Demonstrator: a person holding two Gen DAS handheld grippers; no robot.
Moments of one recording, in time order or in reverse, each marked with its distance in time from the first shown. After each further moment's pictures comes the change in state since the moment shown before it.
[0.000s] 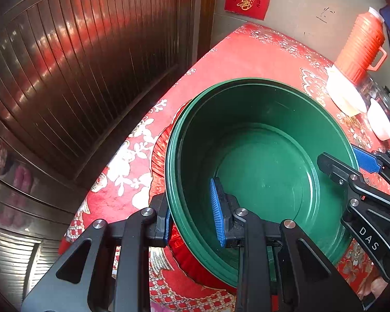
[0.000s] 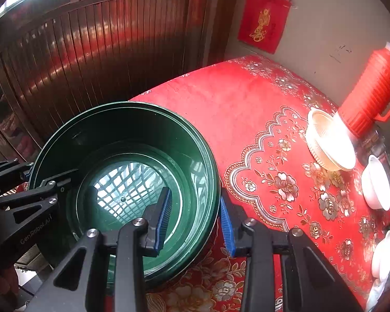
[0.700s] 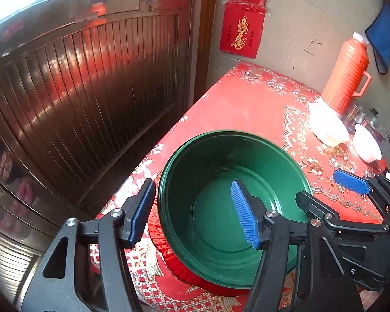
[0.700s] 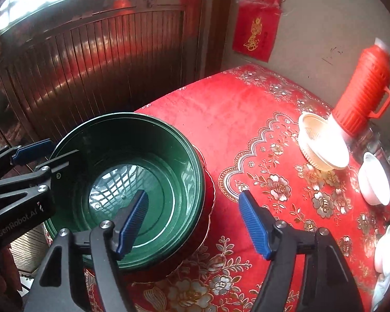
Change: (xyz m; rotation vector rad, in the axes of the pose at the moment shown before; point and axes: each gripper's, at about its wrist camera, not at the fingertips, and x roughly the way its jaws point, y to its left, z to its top) left arm -0.058 -0.013 0.006 -0.012 -0.209 -0.018; right arm -0.027 -0.019 -0.007 0.052 -0.075 0.017
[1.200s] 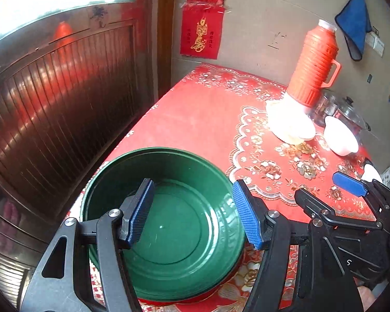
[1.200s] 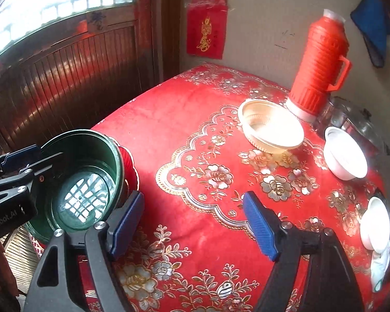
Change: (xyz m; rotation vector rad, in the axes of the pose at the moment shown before) left arm -0.001 -0.084 0.017 0.101 -0.004 -0.108; right arm -0.025 -0.083 -0.020 0.168 -0.031 -0.101
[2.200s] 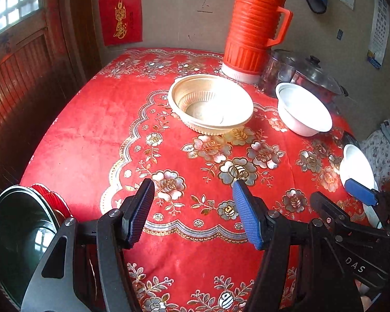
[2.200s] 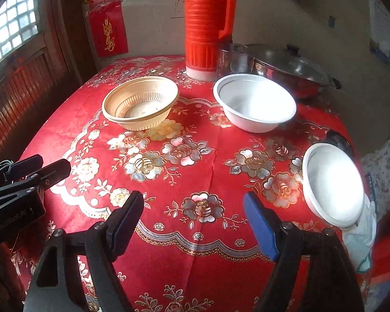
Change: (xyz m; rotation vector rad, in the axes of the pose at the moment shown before) left arm 0.085 -0.162 0.031 0.157 0.116 -0.120; right arm 0.005 -0.171 -0.033 0.267 0.059 -0.158
